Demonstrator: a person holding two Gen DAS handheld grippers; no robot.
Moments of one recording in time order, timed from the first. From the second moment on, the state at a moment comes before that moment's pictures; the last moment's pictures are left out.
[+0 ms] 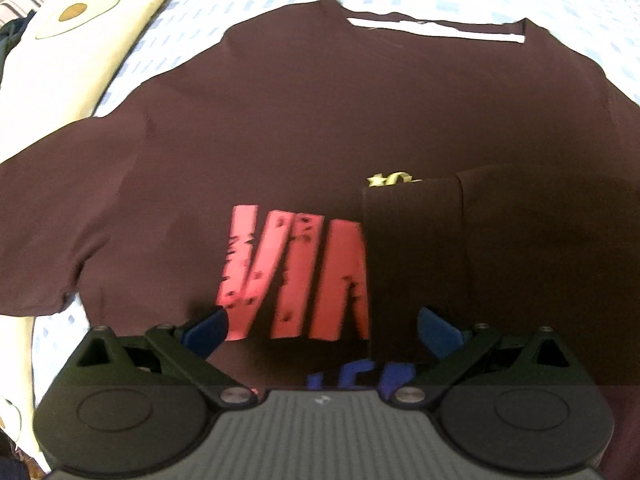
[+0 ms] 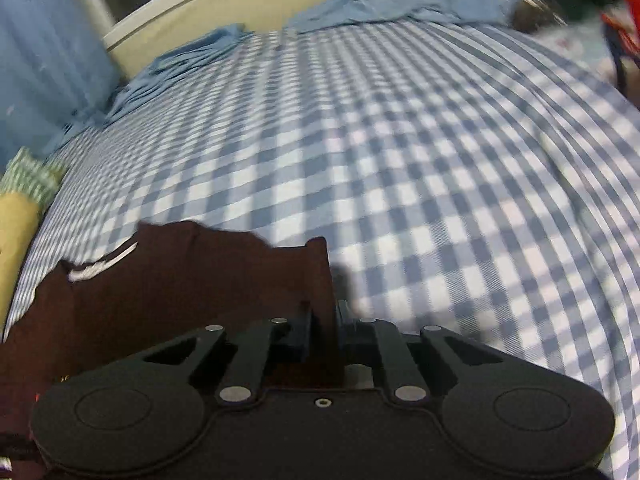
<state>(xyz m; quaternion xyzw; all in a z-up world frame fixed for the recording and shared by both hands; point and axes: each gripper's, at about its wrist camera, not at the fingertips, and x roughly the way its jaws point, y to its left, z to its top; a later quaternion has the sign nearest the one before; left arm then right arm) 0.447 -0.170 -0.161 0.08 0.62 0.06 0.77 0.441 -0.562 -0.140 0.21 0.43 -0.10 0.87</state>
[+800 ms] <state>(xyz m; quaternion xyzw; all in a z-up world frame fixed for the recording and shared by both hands) 0.452 -0.190 -0.164 0.10 0.62 0.06 0.77 0.277 -0.480 -0.143 0.05 0.43 -0.14 0.89</state>
